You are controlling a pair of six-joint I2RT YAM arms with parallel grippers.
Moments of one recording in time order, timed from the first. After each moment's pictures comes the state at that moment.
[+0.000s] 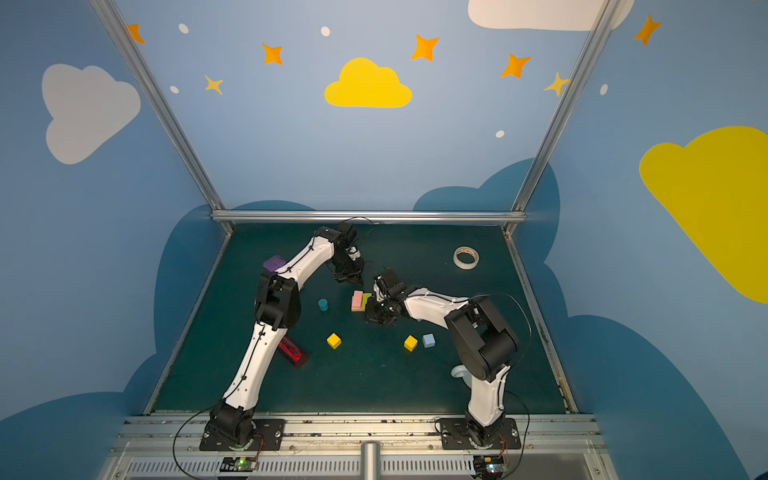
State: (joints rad) left arm -0.39 2.64 2.45 -1.21 0.42 -0.45; right arm 0.69 1.86 1.12 -0.30 -0.37 0.76
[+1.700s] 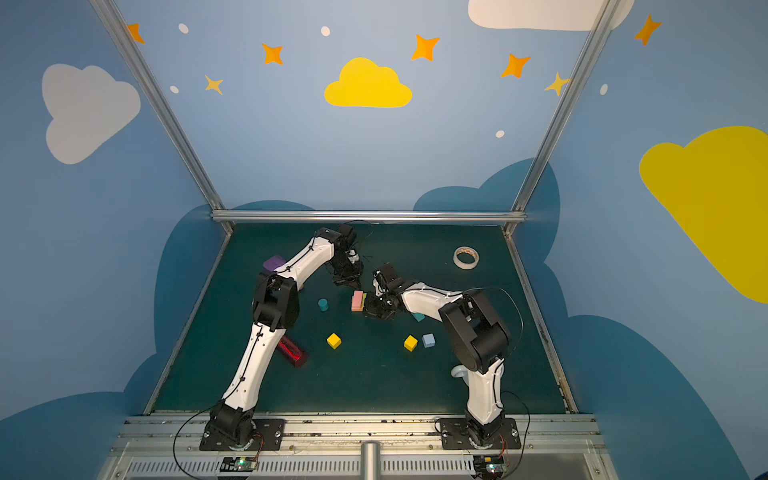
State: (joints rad) left arm -0.41 2.59 2.37 -1.23 0.39 -0.45; right arm 0.67 1.93 1.19 -0.30 -0.37 0.76
